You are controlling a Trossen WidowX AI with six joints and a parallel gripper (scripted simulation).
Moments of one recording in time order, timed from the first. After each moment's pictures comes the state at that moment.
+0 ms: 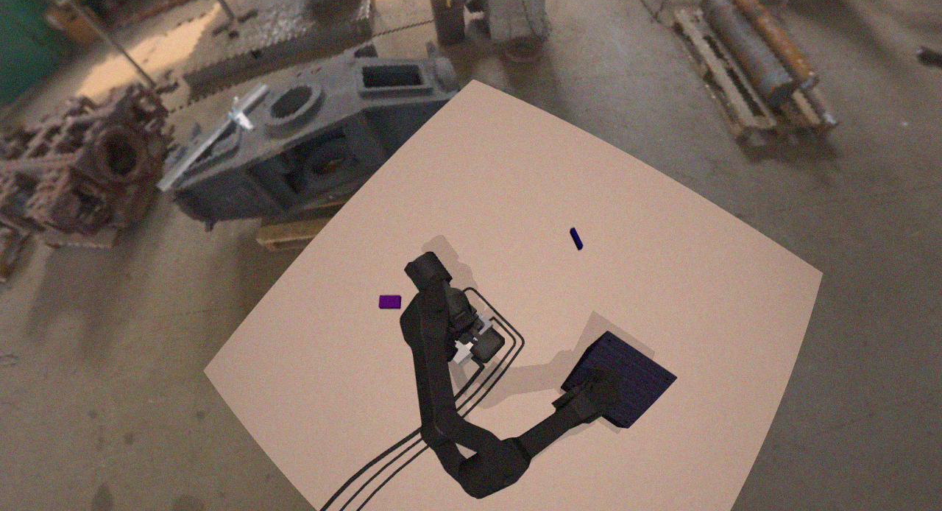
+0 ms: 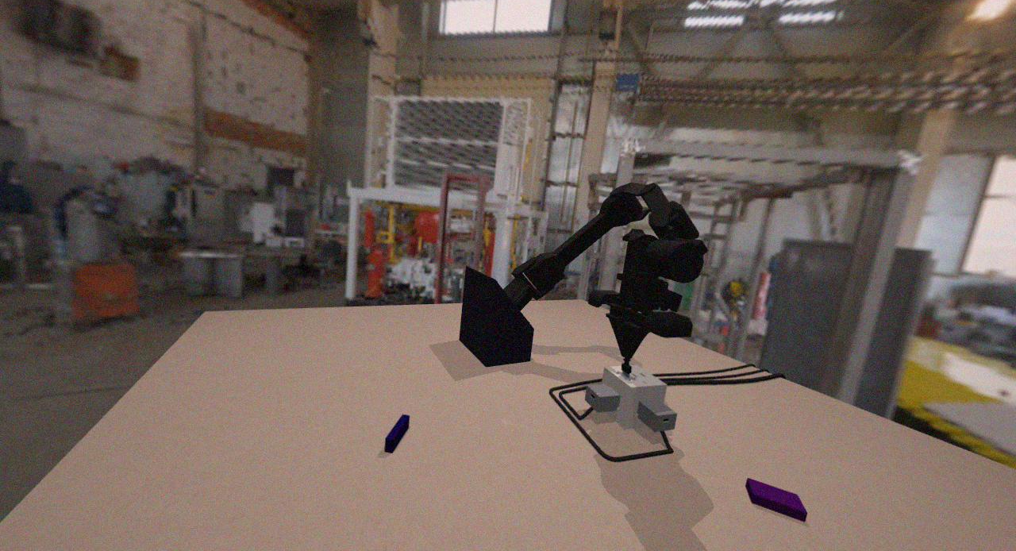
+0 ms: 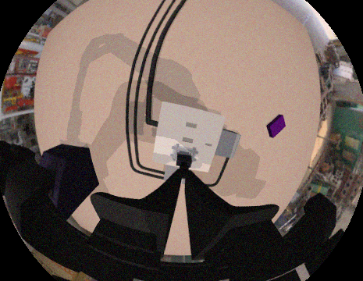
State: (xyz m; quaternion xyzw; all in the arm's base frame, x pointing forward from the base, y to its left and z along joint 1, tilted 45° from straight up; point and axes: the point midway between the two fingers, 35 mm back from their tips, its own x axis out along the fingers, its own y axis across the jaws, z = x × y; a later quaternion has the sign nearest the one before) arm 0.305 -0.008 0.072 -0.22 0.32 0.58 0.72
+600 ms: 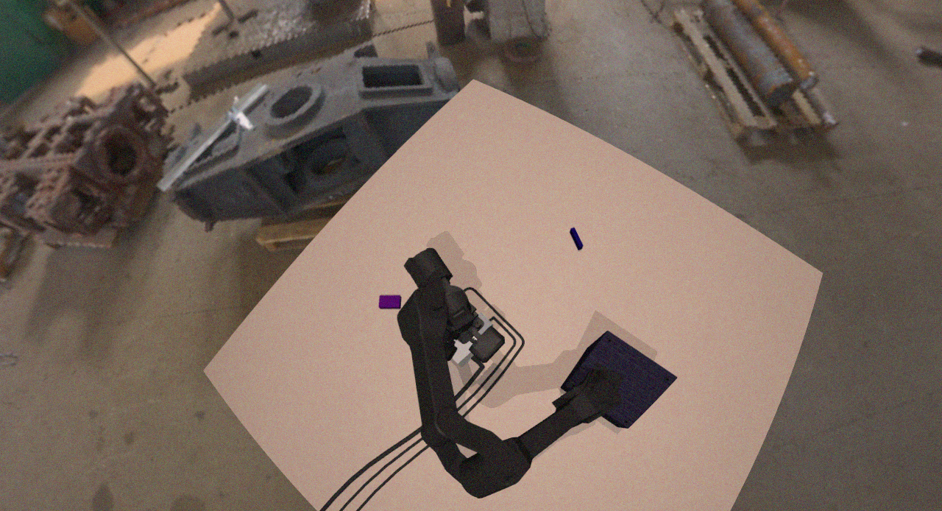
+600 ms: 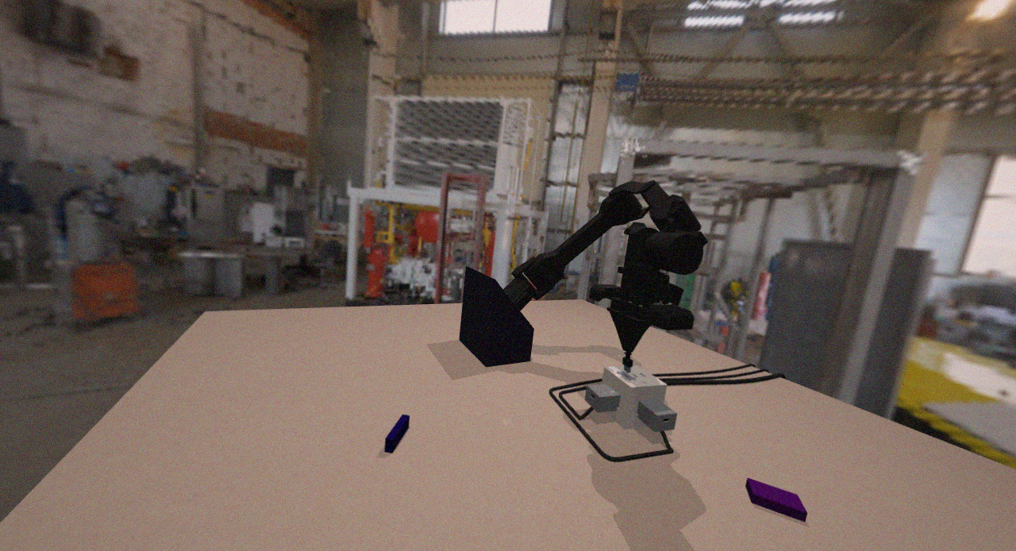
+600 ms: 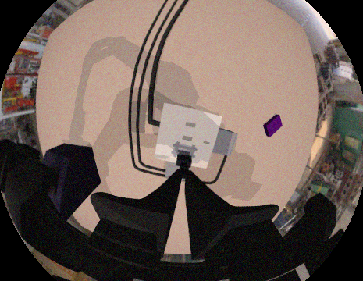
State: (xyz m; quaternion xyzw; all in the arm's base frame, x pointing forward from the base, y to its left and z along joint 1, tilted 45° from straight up) arm 0.304 -0.016 0.080 -0.22 0.32 0.58 0.72
